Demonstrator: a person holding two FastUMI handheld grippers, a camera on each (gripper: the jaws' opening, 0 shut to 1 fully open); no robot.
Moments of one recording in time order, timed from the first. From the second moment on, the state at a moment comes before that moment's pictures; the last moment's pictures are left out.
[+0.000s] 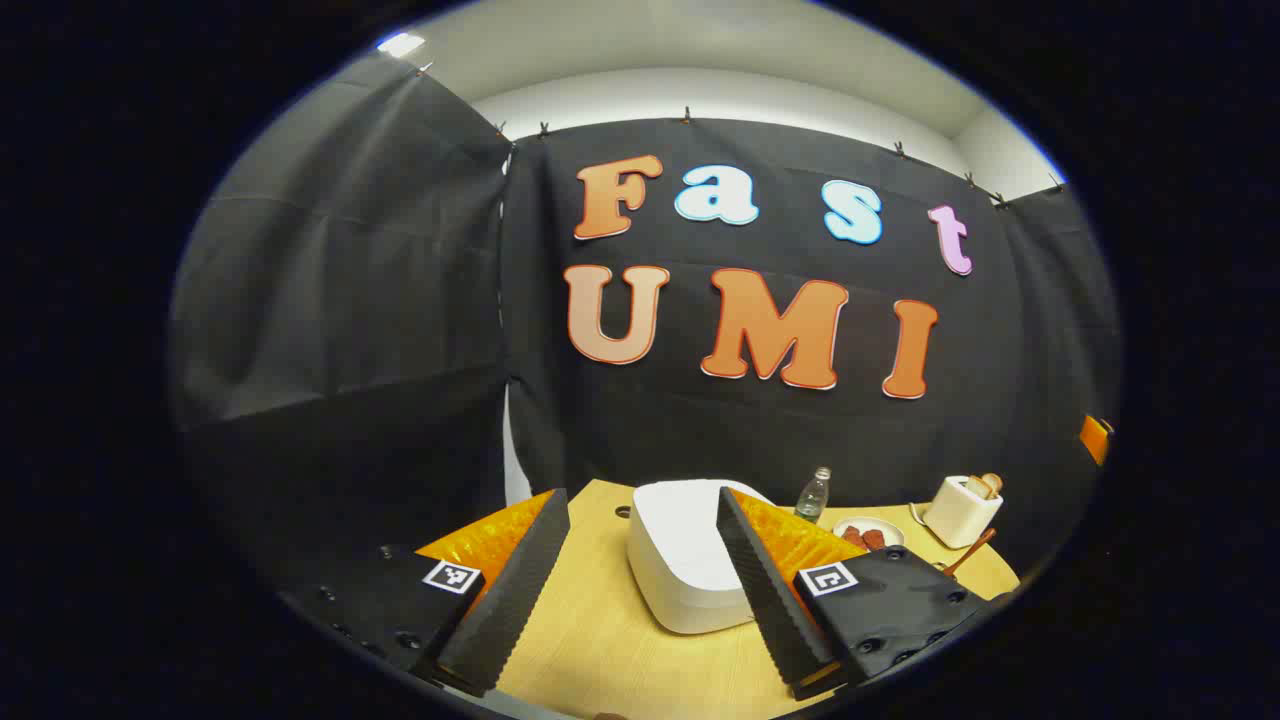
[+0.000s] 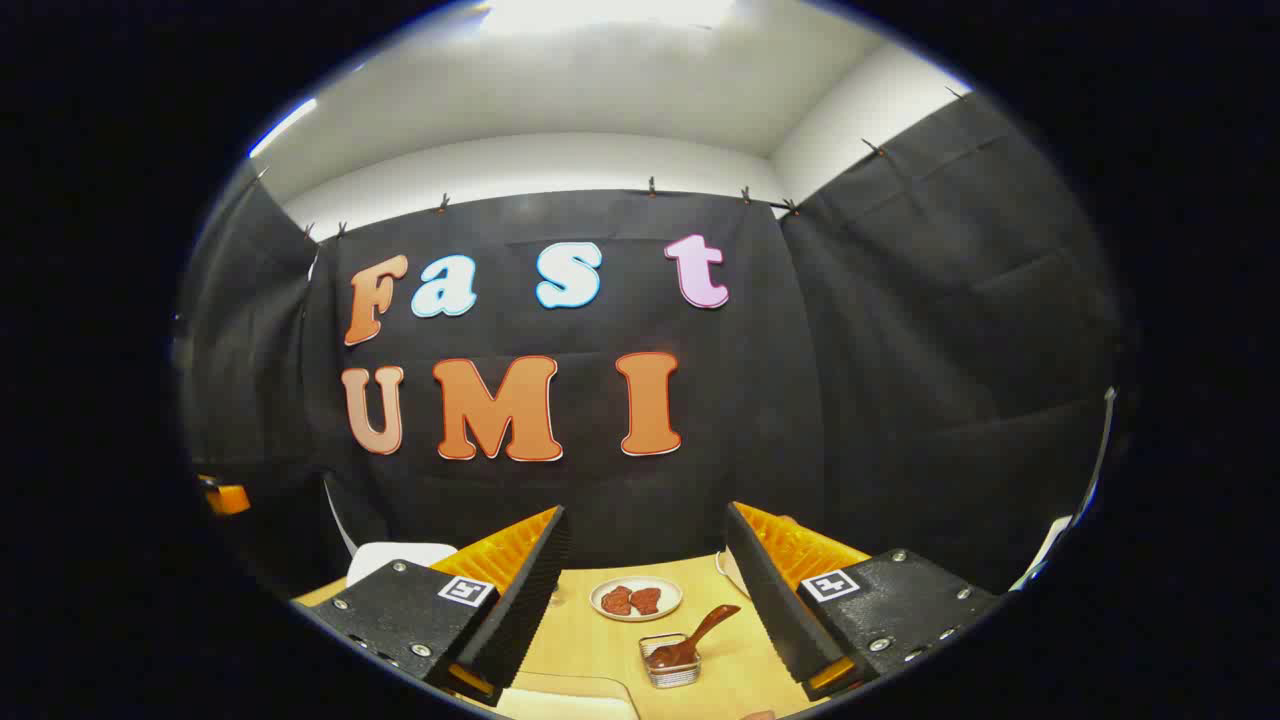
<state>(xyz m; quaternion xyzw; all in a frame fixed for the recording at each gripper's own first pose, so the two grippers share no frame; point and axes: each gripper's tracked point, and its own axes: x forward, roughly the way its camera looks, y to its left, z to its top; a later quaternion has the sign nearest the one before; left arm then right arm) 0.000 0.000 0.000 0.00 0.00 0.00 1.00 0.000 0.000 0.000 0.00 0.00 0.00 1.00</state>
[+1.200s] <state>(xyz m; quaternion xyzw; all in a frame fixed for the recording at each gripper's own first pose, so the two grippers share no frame) 0.006 -0.059 0.026 0.02 -0.02 0.01 1.00 0.041 -0.057 -0.016 -0.05 0.07 -0.02 1.00</state>
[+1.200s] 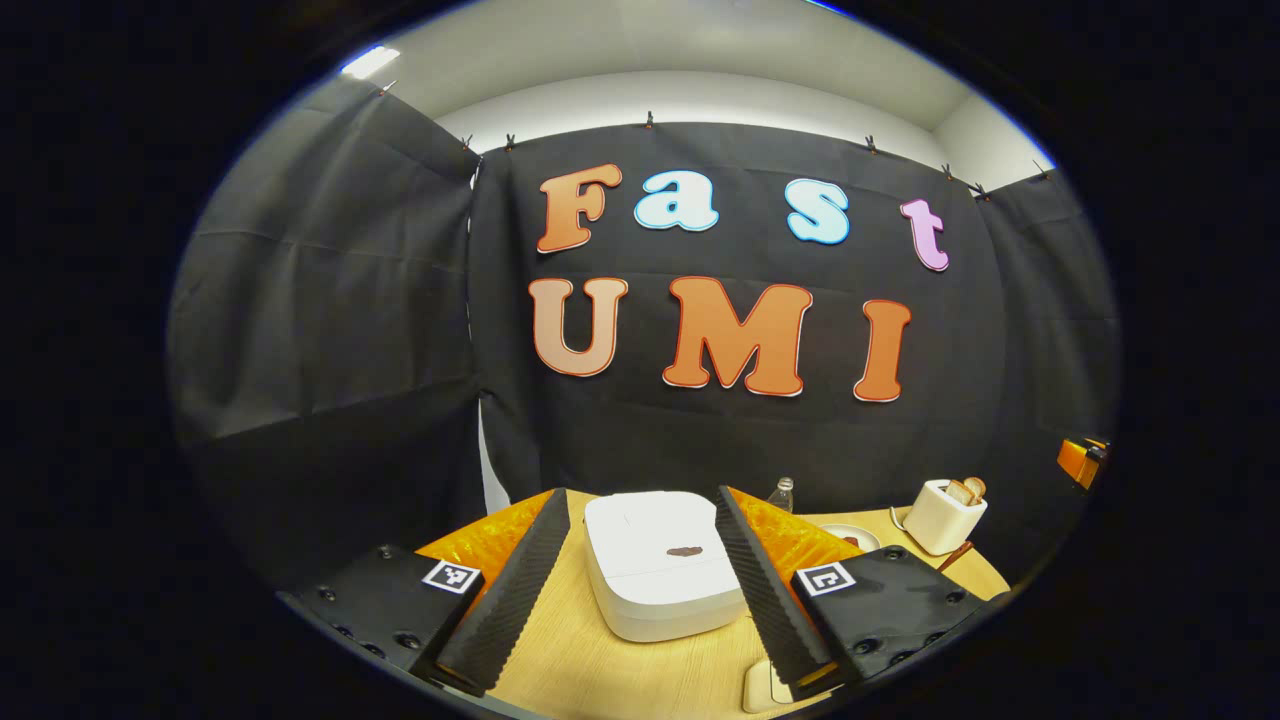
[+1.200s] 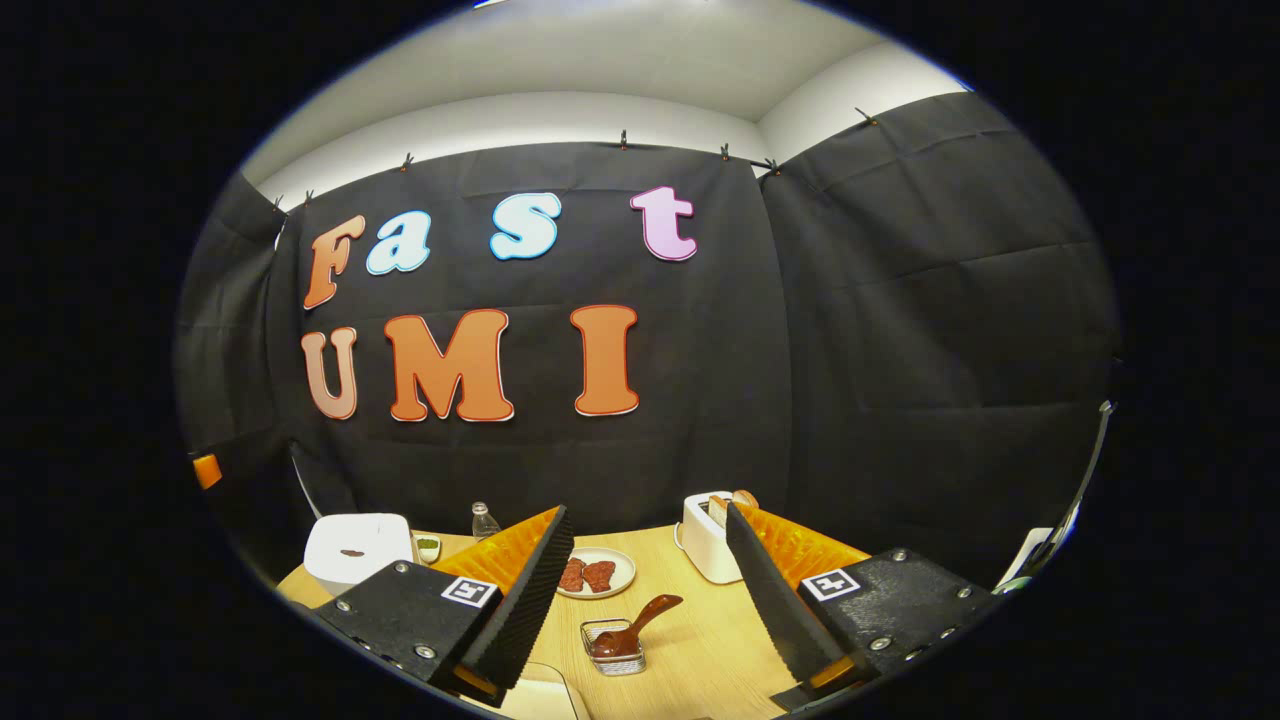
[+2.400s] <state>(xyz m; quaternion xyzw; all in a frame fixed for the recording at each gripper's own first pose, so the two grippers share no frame) 0.119 -0.113 -0.019 0.05 0.08 -0.06 0.99 0.059 -0.078 -0.037 -0.05 0.10 -0.03 0.99</state>
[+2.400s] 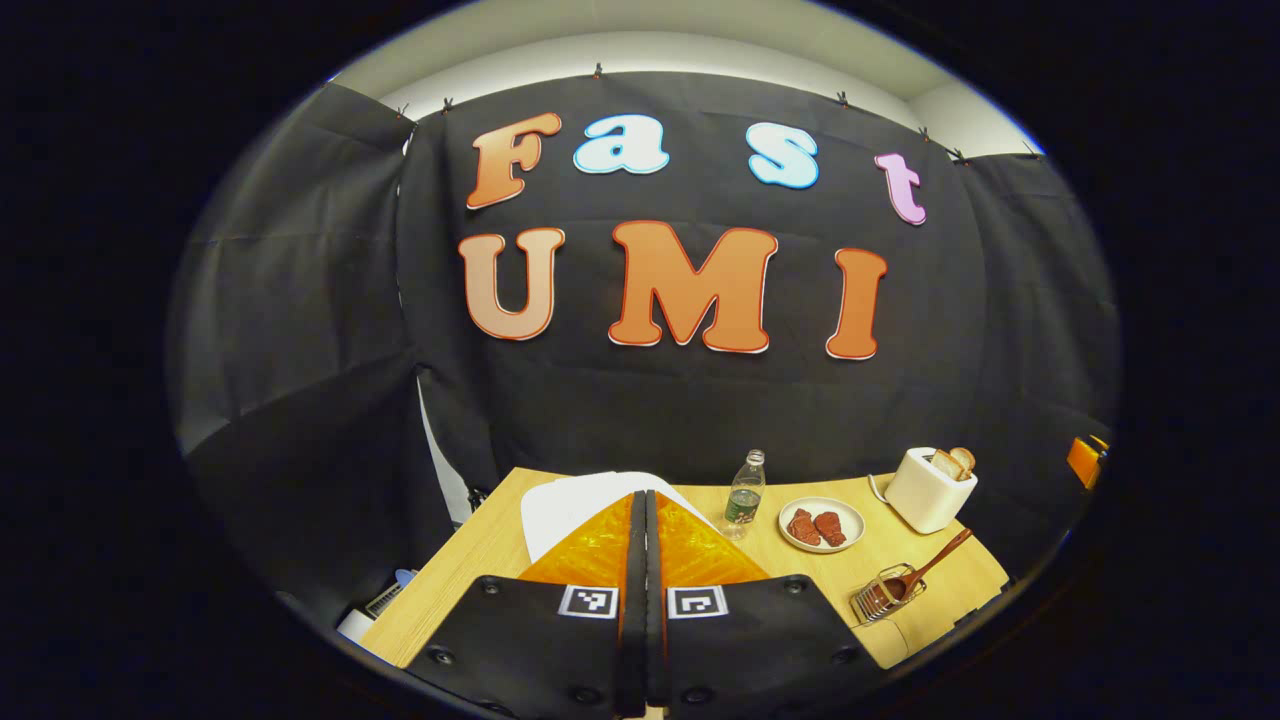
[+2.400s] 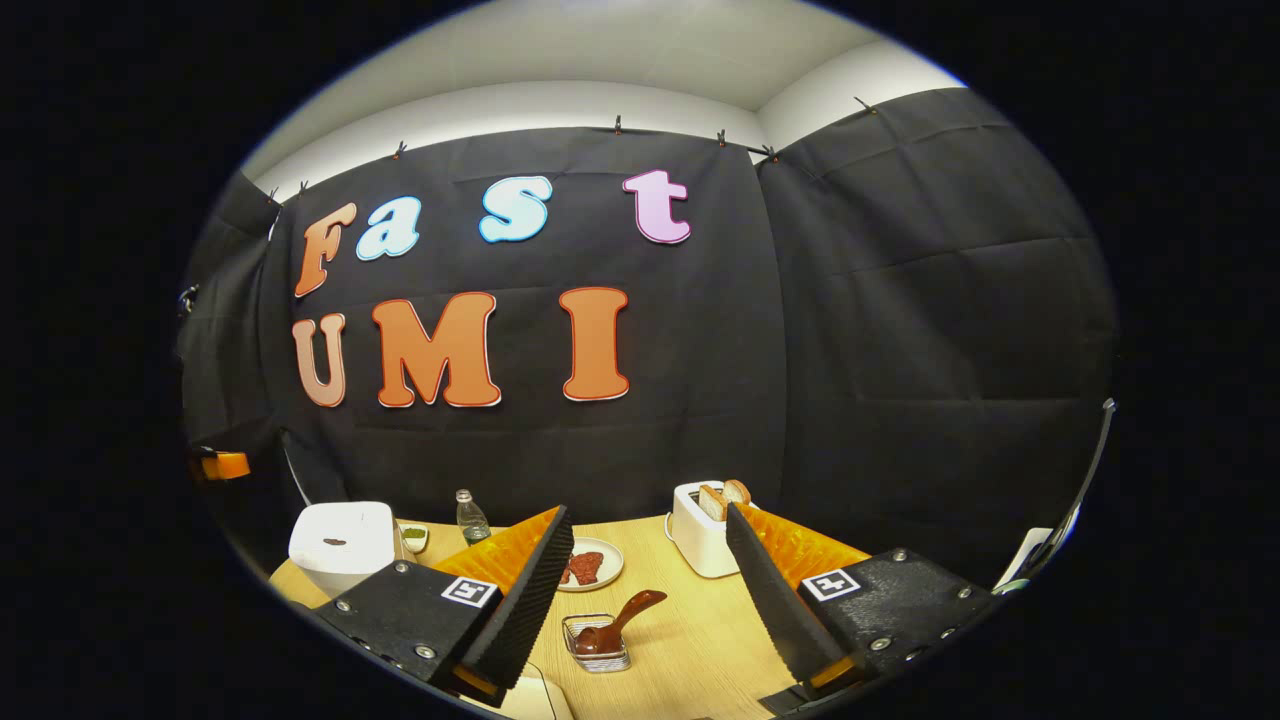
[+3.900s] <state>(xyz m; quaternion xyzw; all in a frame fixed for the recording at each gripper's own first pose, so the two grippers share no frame) 0.205 -0.102 -0.076 0.05 0.13 -0.05 0.99 0.062 -0.092 -0.070 -0.05 0.14 -0.07 0.99</state>
